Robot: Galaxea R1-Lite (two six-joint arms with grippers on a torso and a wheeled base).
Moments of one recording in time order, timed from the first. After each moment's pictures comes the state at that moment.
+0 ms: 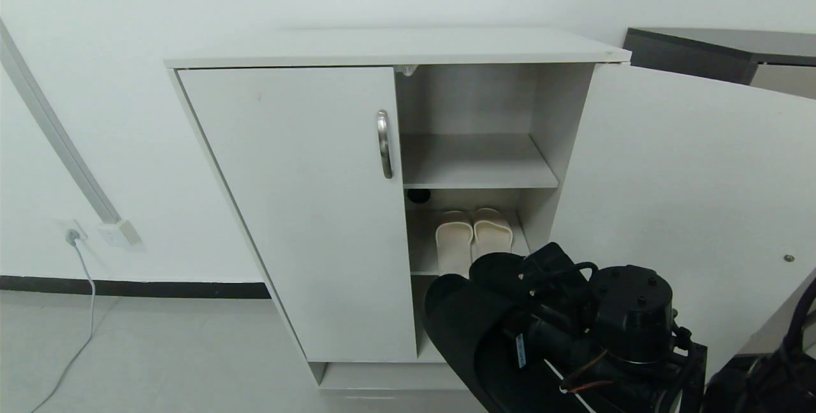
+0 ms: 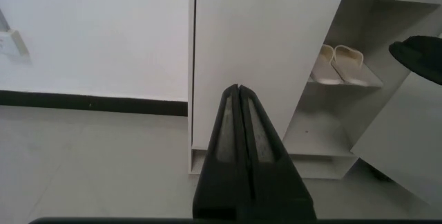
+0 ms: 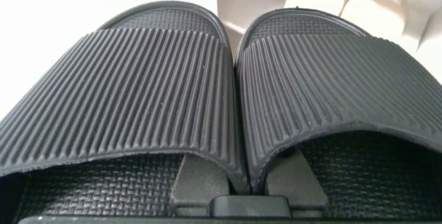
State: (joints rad) left arm 0.00 0.00 0.00 0.00 0.02 -0.09; right arm 0.80 1.89 -0.51 -1.14 -0.17 0.05
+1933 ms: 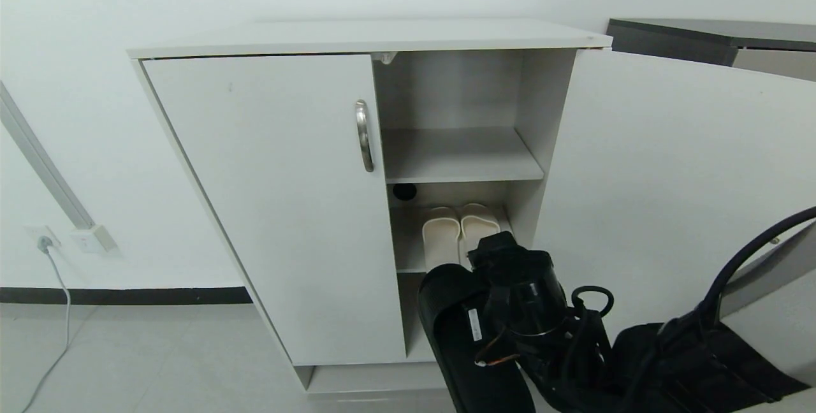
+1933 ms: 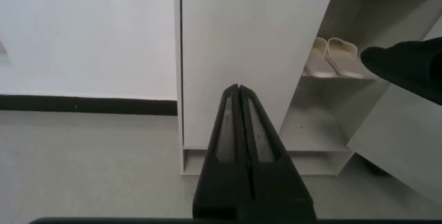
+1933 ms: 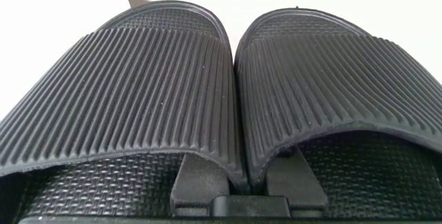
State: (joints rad) left arm 0.00 0.00 0.00 0.00 0.02 -0.09; right arm 0.89 2.01 -0.89 -0.67 -0.57 0.19
